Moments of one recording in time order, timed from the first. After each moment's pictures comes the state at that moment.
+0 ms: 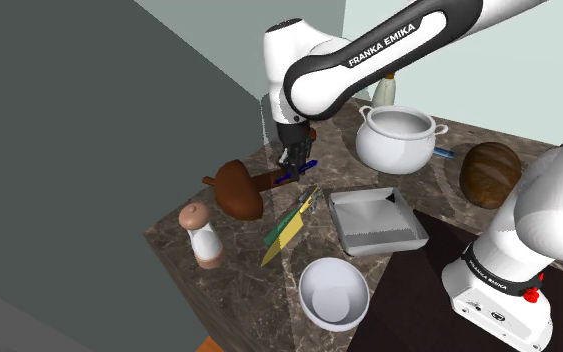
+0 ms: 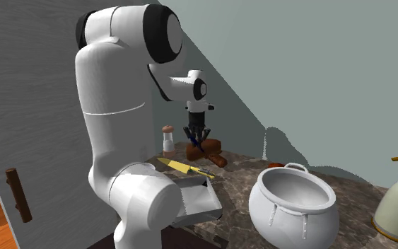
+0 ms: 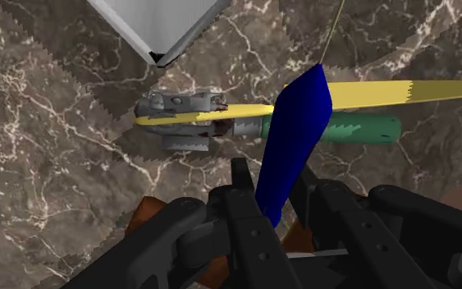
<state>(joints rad) 0.15 -0.08 0.33 -2.24 0.00 2.08 0.17</state>
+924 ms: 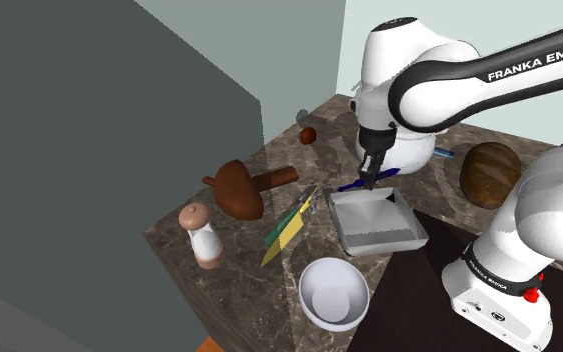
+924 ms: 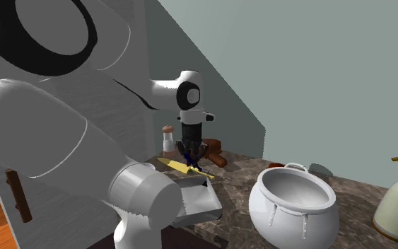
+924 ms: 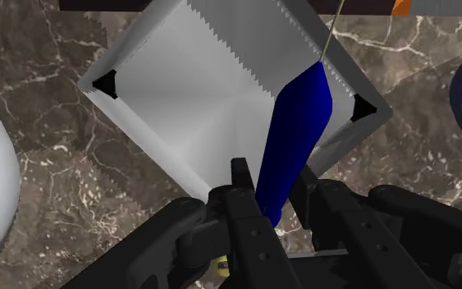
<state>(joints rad) 0.17 -0.67 0.20 -2.76 0.10 2.02 -0.03</state>
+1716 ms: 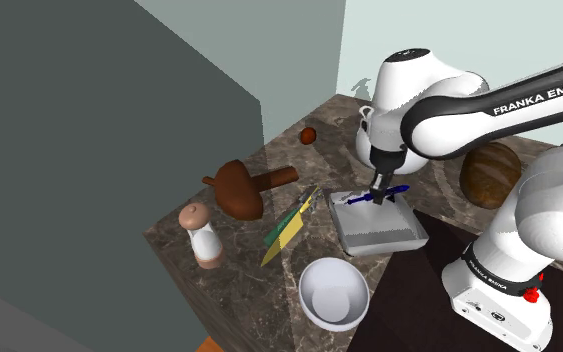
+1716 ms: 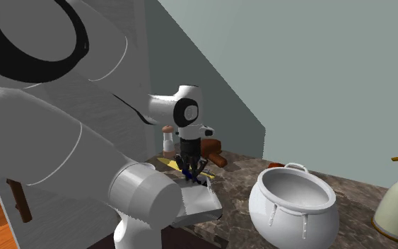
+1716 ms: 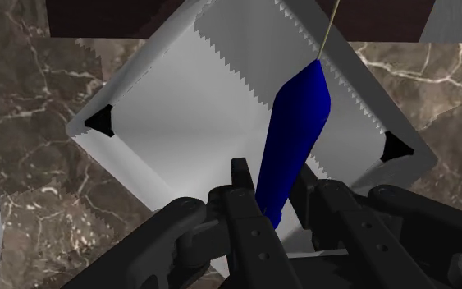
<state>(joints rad) 0.17 -0.72 0.19 -2.92 0.11 2.13 -0.05</state>
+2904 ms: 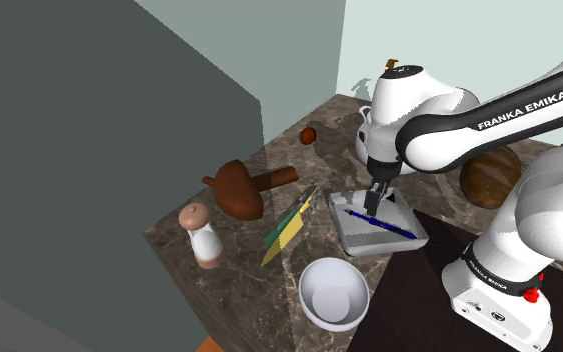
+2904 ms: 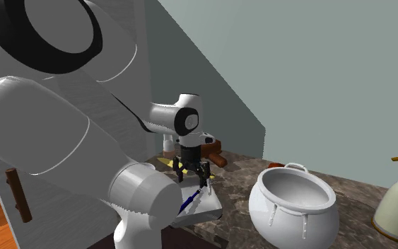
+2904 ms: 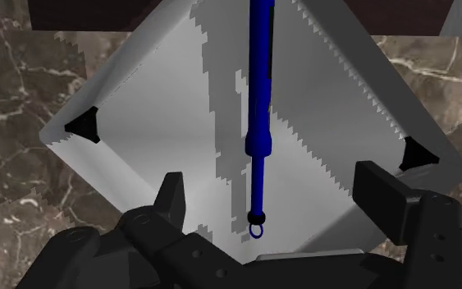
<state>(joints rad) 0.17 -0.65 0.21 -2.96 0.11 2.24 -0.05</state>
